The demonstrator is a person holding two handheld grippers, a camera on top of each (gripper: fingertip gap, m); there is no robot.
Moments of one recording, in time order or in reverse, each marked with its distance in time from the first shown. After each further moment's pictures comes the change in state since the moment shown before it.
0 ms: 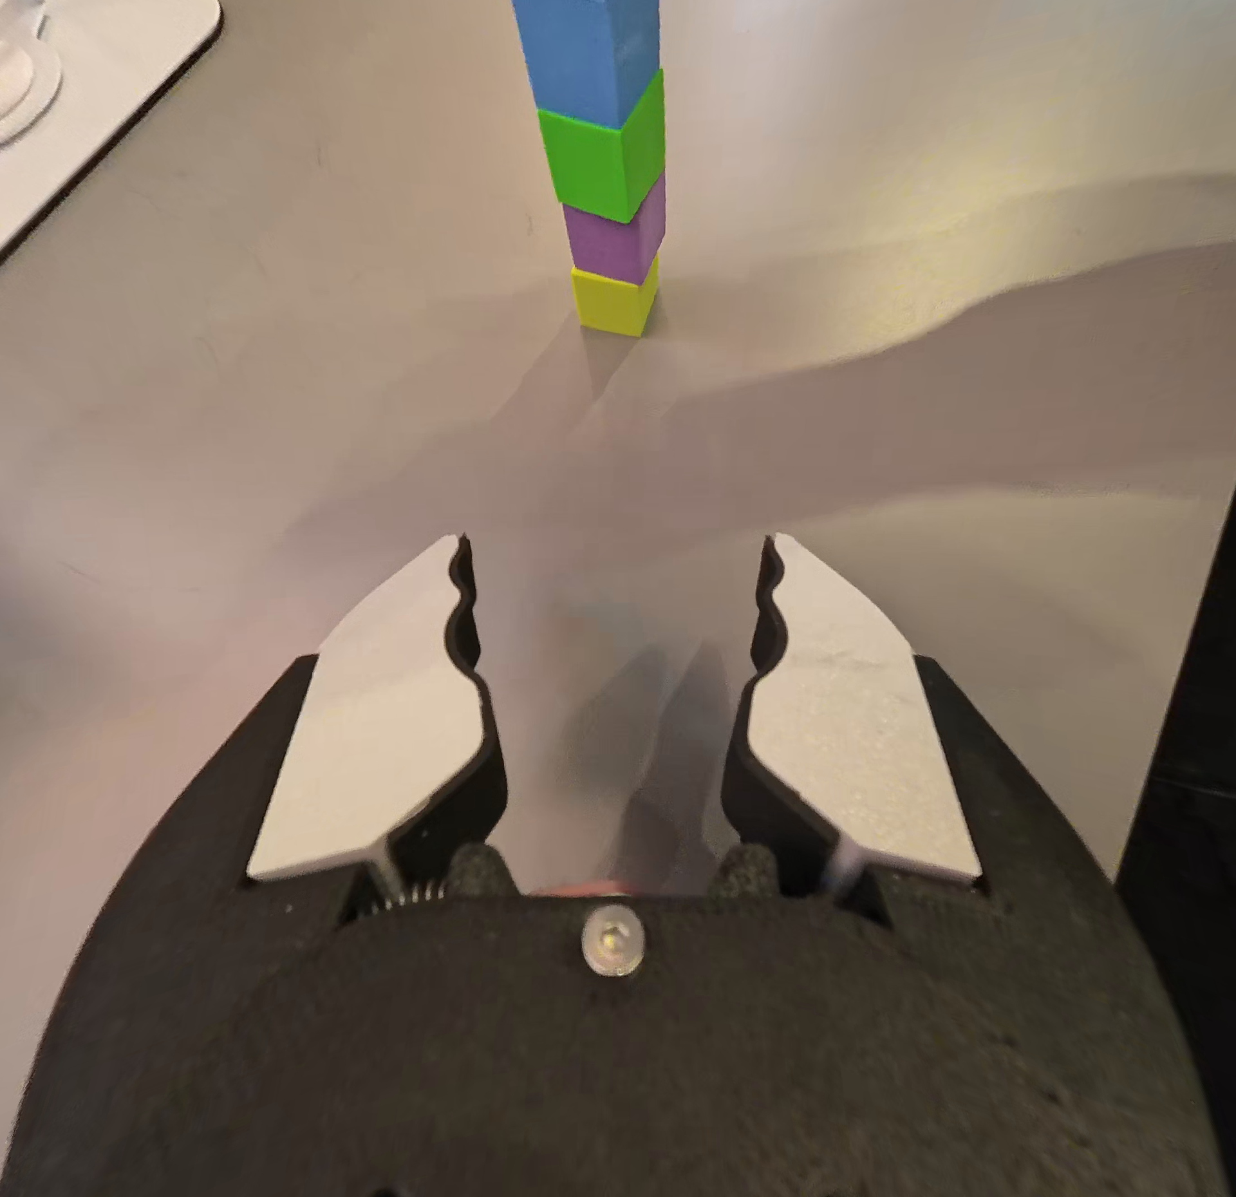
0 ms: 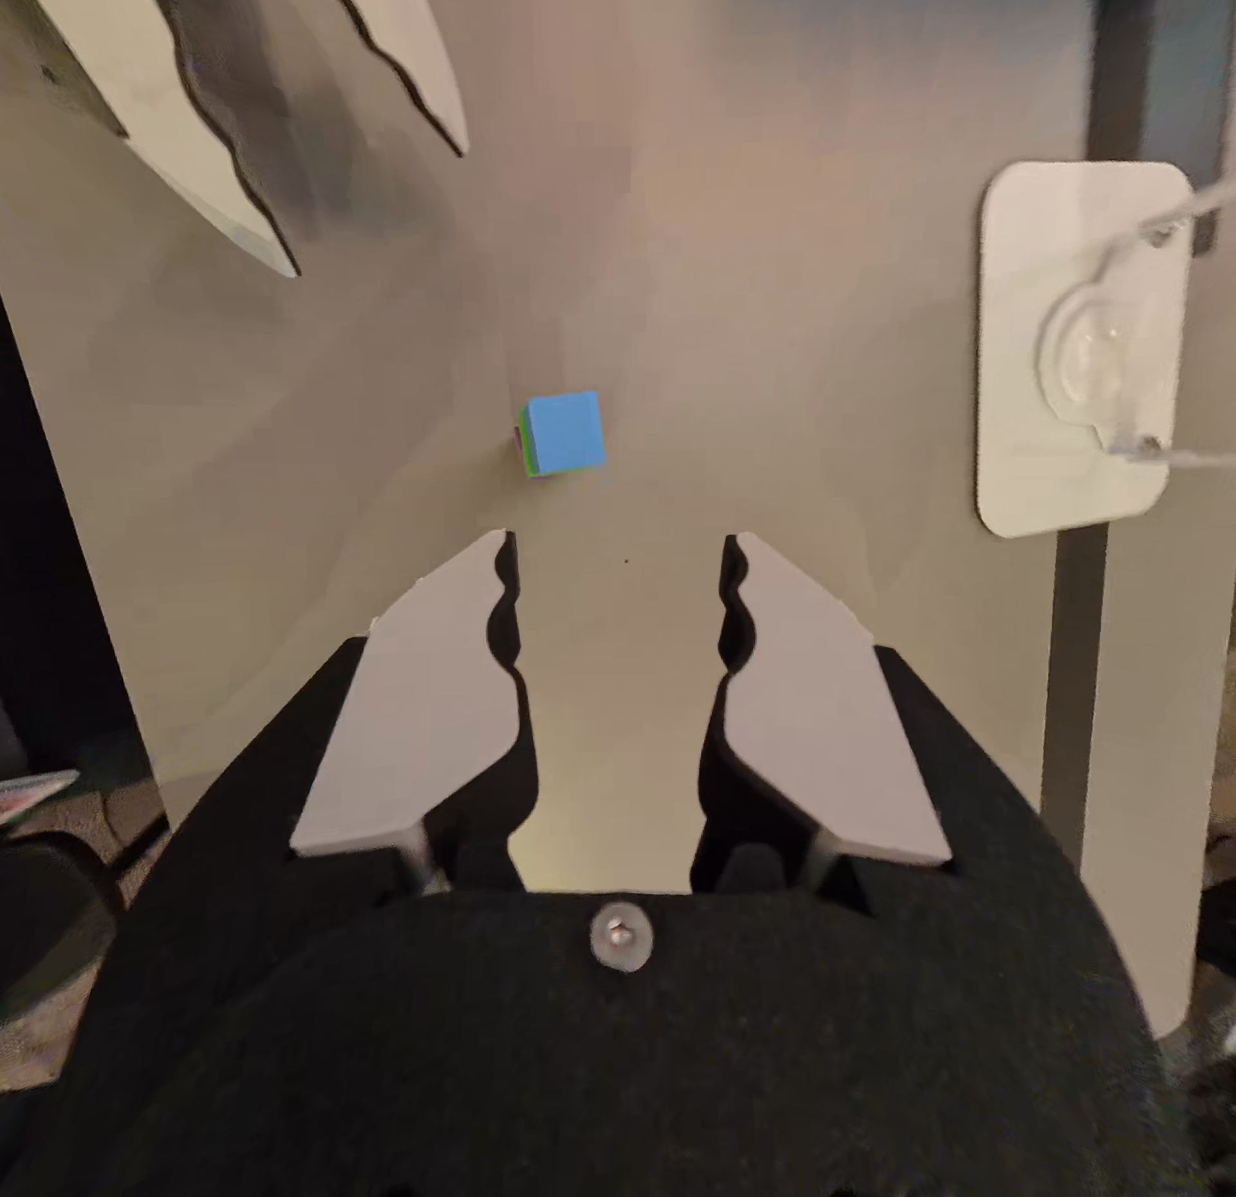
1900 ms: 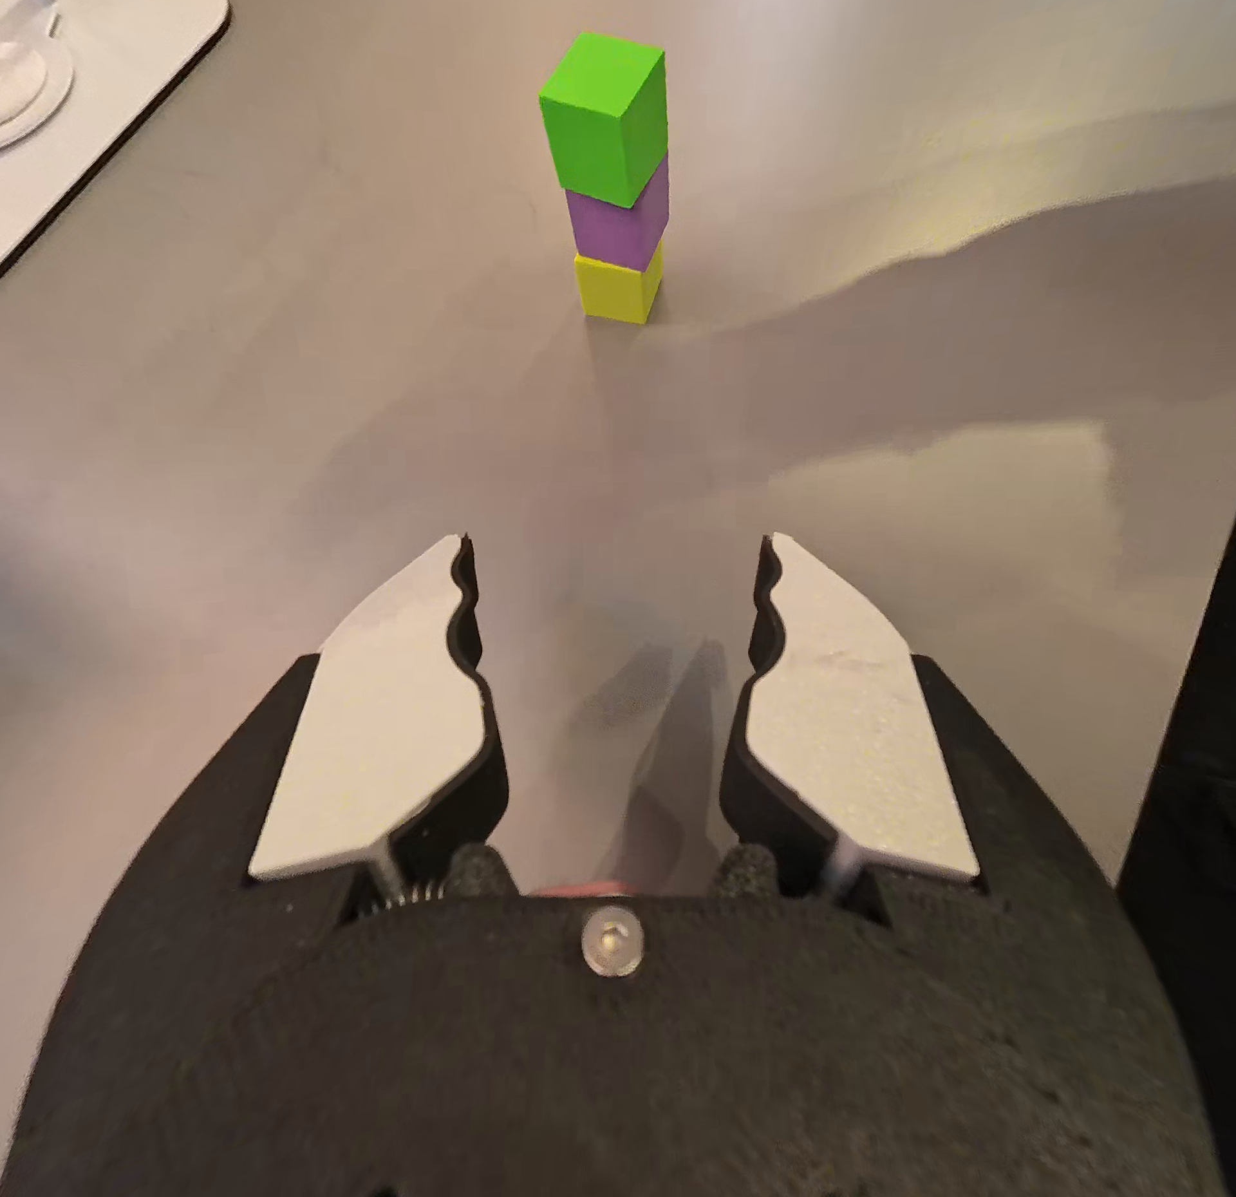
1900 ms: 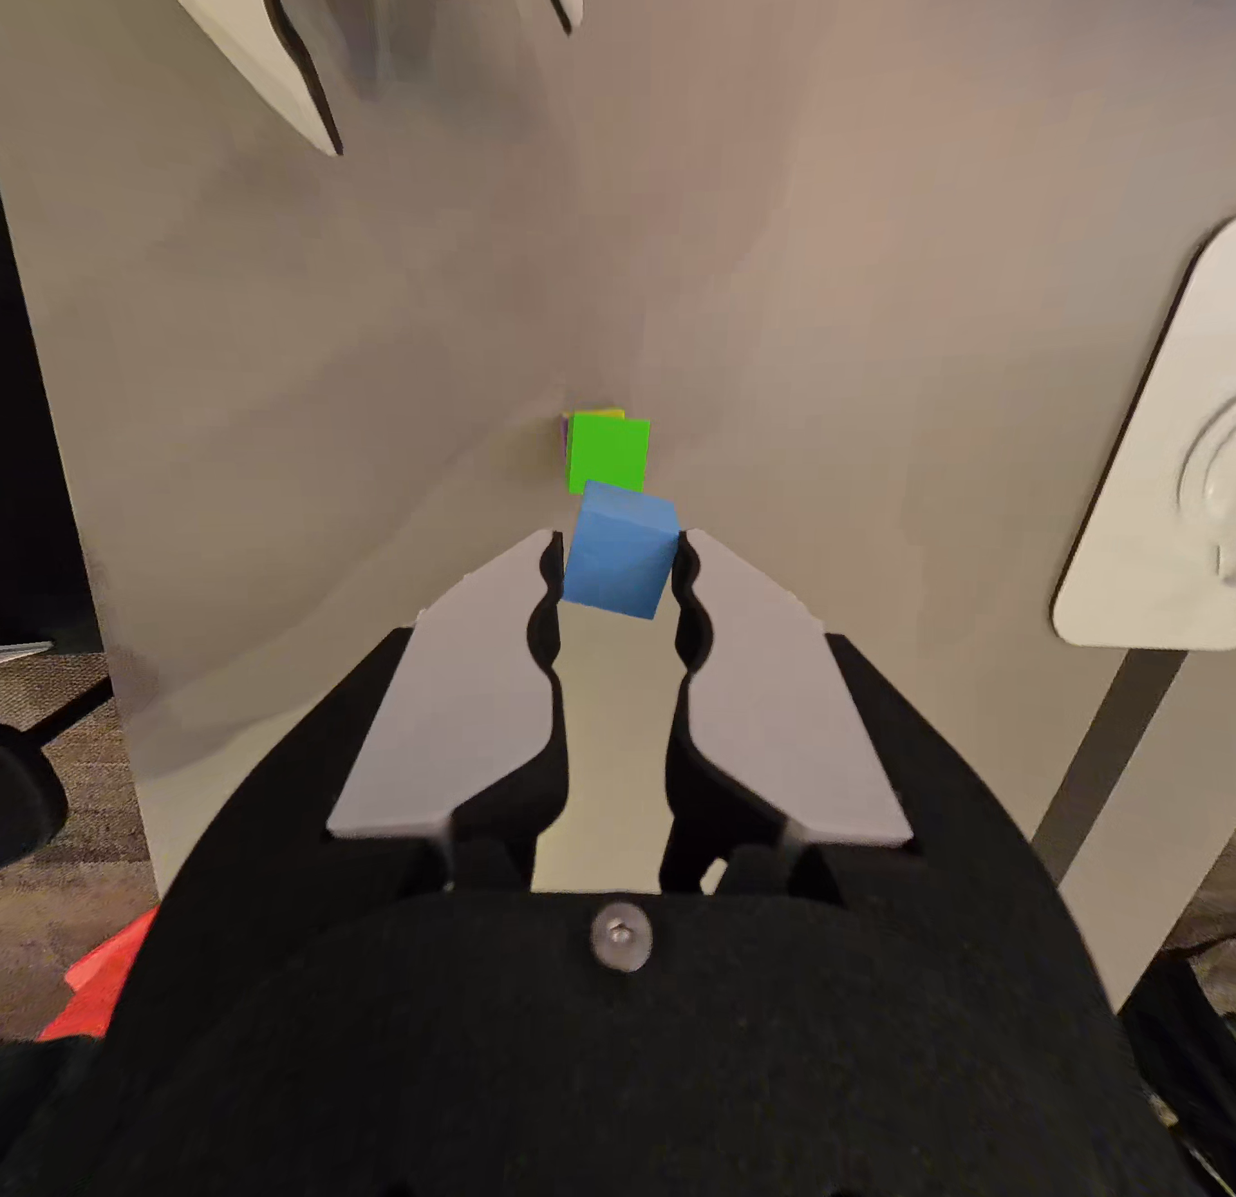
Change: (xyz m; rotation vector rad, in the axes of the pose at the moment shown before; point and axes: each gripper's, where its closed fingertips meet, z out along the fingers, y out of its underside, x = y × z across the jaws) left arm -0.001 0.003 -0.003 -0.009 -0.013 0.011; right arm -0.015 0.000 0.038 -0.136 -0.159 -0.191
